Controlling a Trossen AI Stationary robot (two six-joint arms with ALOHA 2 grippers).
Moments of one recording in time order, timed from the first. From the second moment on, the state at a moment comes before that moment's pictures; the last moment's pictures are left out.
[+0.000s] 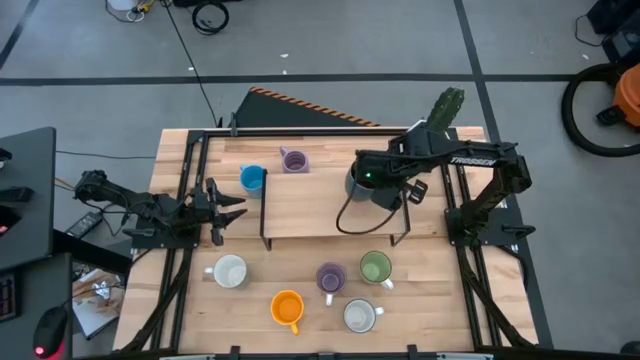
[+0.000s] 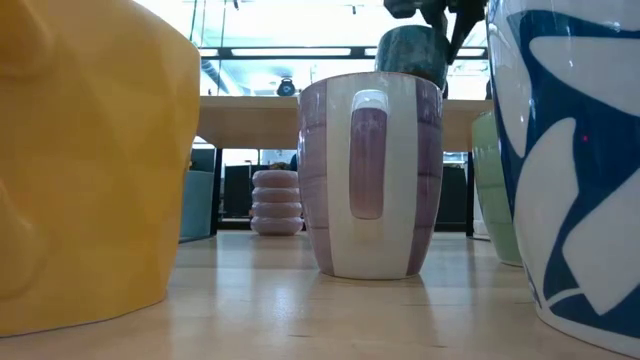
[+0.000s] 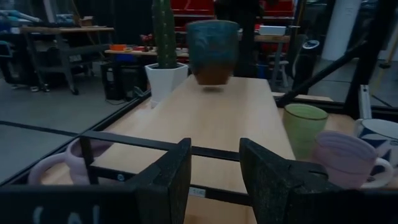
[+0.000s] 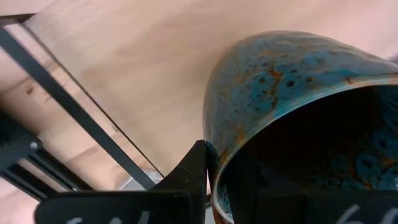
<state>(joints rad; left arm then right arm) -0.39 0.18 0.16 0.00 -0.65 -0.07 -0.02 1.62 1.79 -1.57 0.21 -1.12</state>
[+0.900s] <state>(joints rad) -0.39 0.18 0.16 0.00 -0.66 -0.09 0.02 1.63 1.72 -1.57 0.30 -1.11</state>
